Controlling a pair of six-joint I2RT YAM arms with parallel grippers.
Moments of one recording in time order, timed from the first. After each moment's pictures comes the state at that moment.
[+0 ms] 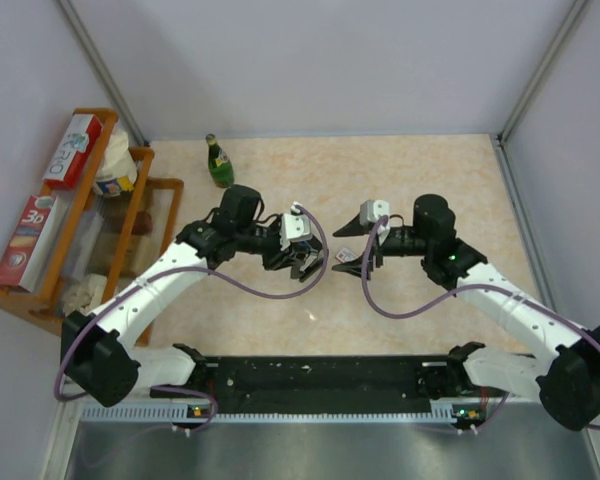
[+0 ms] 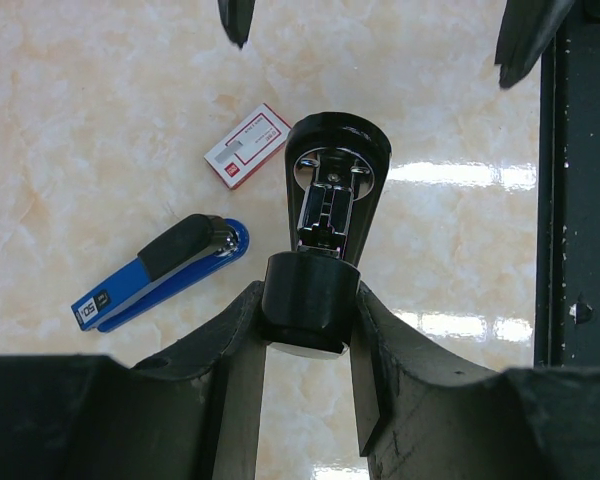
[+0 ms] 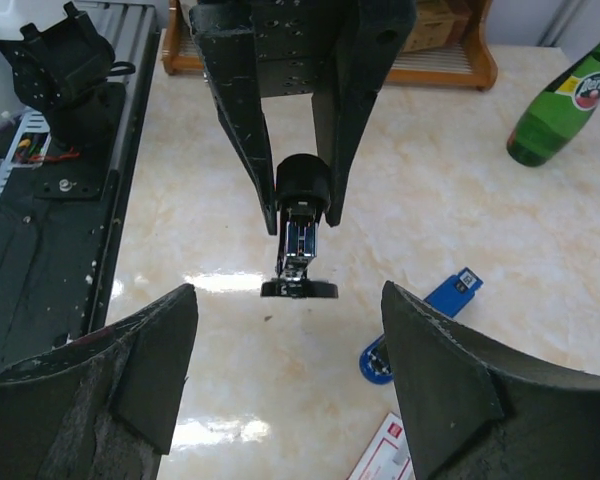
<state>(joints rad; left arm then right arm) -0.56 1.25 1.06 -0.53 0.70 0.63 0.53 1.07 0.77 0.09 -0.92 -0.31</state>
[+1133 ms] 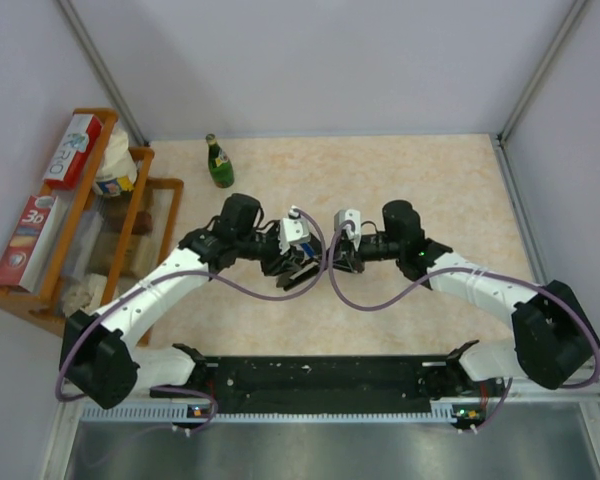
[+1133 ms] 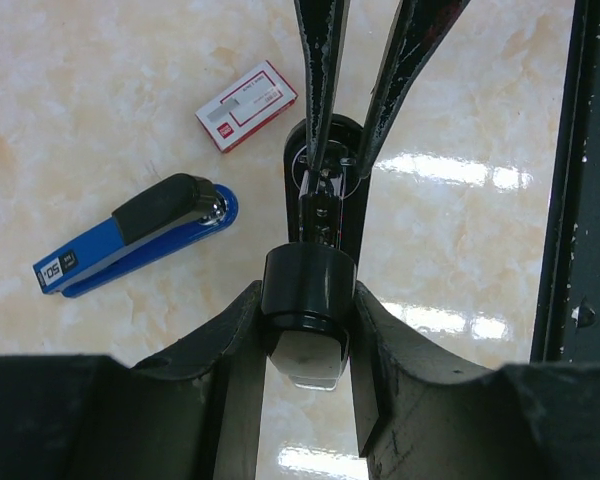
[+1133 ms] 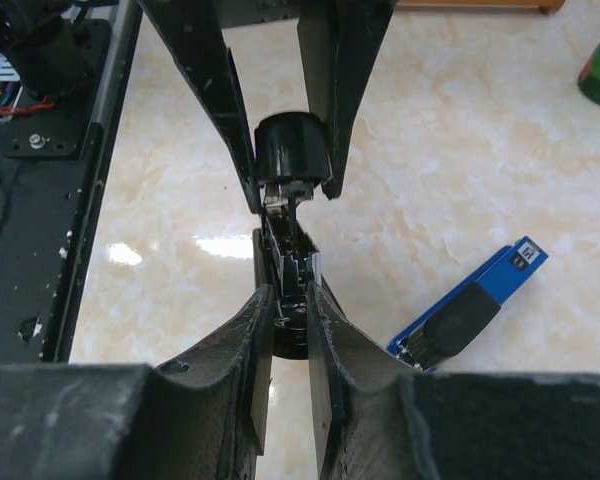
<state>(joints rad) -0.56 1.25 0.98 -0.47 0.65 0.57 0.61 1.32 0.75 0.22 -0.88 -0.34</state>
